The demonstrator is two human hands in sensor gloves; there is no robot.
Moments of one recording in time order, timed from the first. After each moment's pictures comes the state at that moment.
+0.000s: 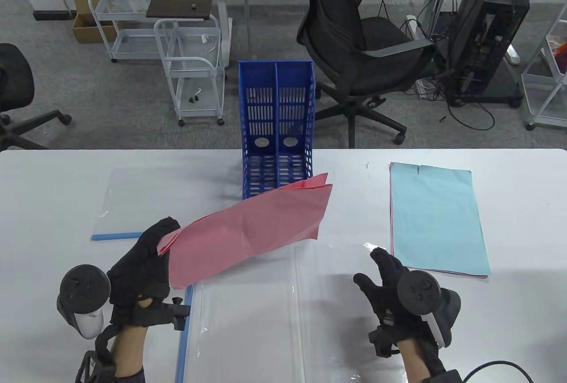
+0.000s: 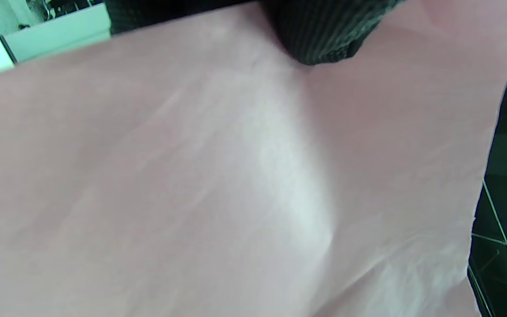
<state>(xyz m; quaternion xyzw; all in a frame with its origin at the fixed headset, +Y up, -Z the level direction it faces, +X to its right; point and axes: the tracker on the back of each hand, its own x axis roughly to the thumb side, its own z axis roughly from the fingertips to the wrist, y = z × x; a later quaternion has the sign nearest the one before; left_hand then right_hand) -0.277 -0.657 -0.264 0.18 -0.03 0.53 0.83 0.230 -0.710 -0.280 -0.04 -0.11 0.95 0.29</state>
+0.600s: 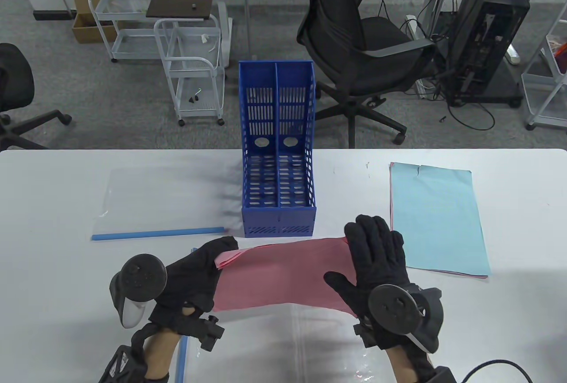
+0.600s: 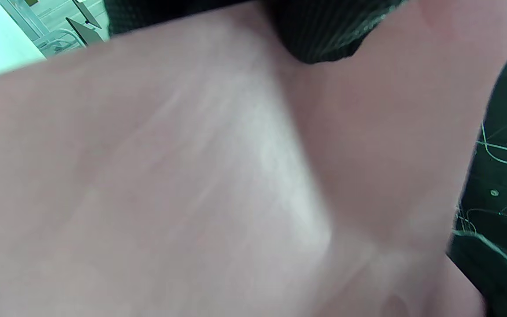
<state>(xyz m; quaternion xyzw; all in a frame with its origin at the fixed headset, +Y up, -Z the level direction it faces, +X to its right) -0.205 -0.663 -0.272 0.07 -0.12 0.49 0.86 0.150 -0.613 -0.250 0.10 -0.25 0.95 0.13</state>
